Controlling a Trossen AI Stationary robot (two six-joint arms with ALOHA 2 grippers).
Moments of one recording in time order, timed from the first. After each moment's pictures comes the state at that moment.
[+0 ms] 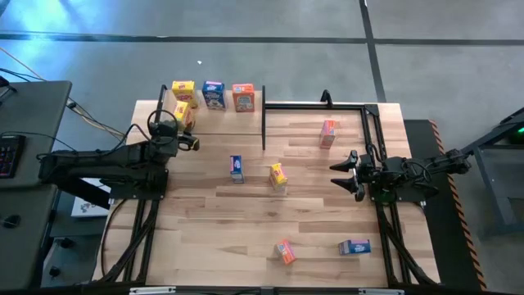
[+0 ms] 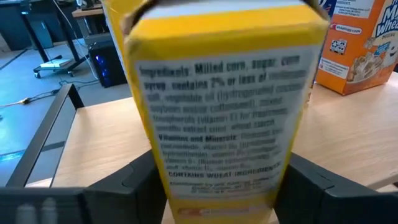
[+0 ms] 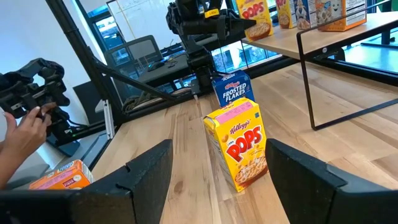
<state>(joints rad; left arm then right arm) 0.15 0.56 0.37 -0.32 -1.07 -0.39 0.25 0.01 0.05 -0.08 0.28 0.34</state>
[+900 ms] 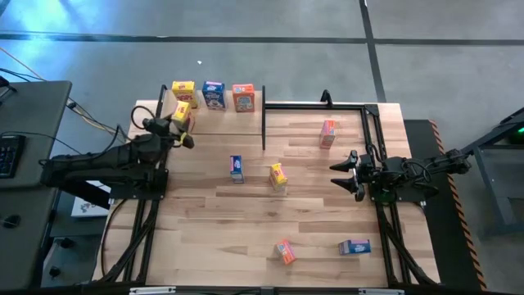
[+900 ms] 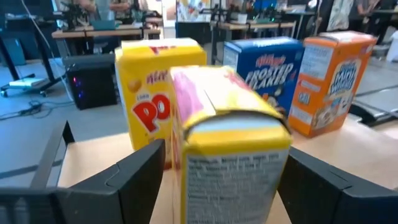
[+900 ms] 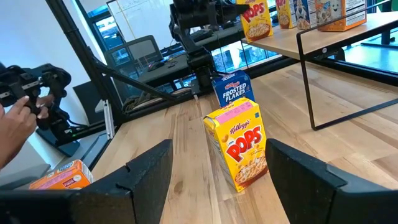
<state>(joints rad) 0.15 0.40 0.37 -0.20 -1.02 -0.20 0.25 0.01 0.05 -0.08 0.28 0.34</state>
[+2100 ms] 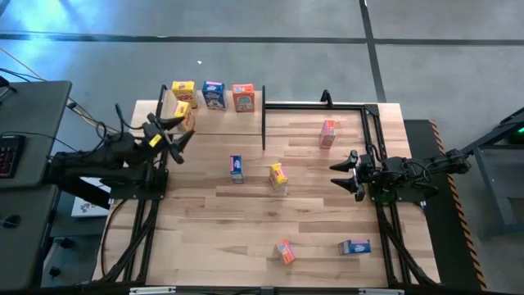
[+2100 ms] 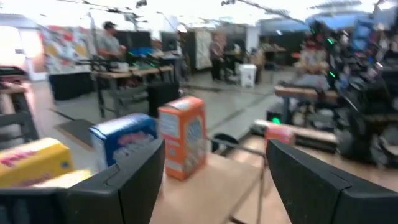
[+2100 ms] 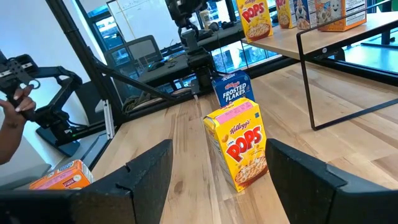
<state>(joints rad) 0.00 0.26 0.43 -0.11 -0.64 0.08 0.25 0.01 0.05 -0.08 0.28 0.34</state>
